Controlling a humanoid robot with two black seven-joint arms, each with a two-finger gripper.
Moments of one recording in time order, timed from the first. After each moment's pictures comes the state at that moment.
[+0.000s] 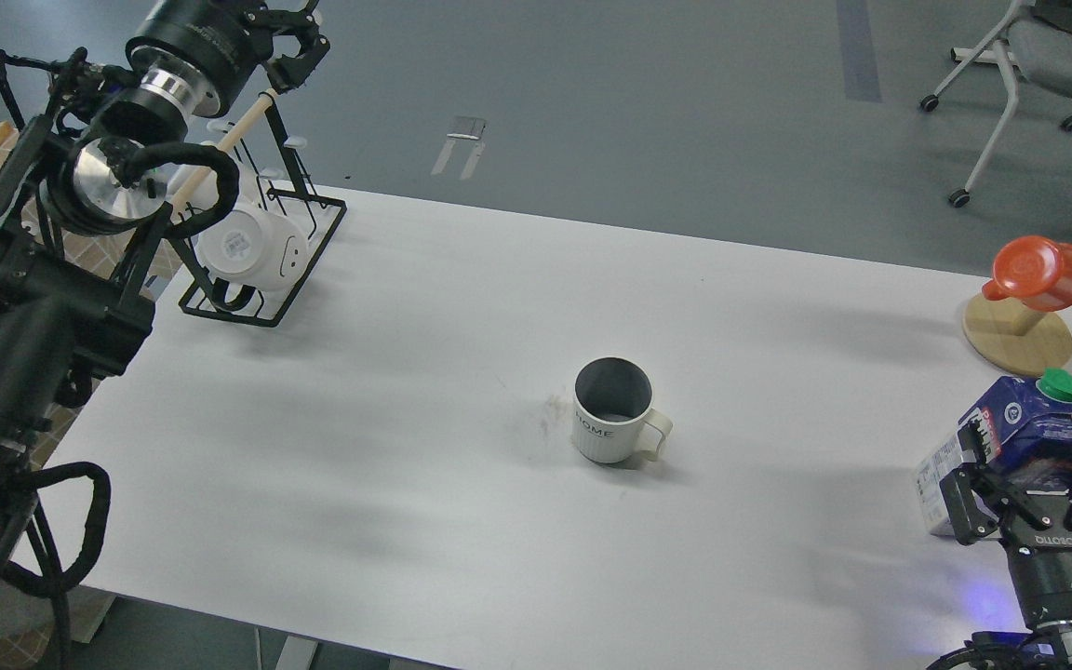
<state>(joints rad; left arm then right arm) -0.79 0.33 -1.31 -1.03 0.29 -0.12 0.05 -0.32 0.00 1.80 1.34 0.34 0.49 -0.36</state>
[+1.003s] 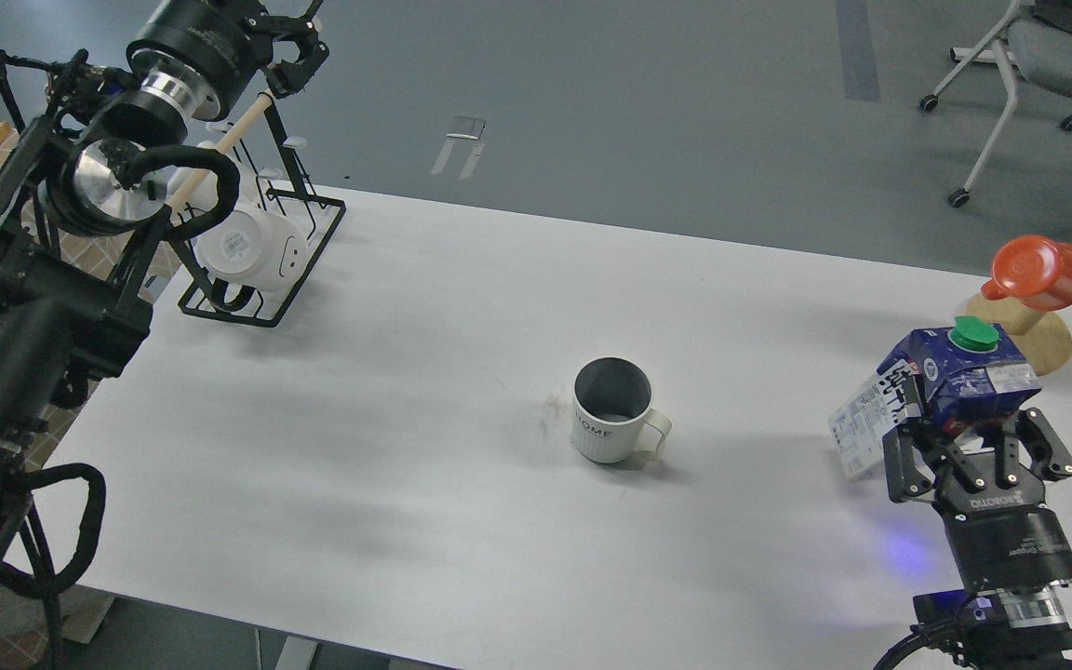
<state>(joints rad) -0.79 0.34 -1.29 -1.03 0.29 -0.11 0.05 -0.29 0.00 1.60 1.49 0.33 0.49 -0.36</state>
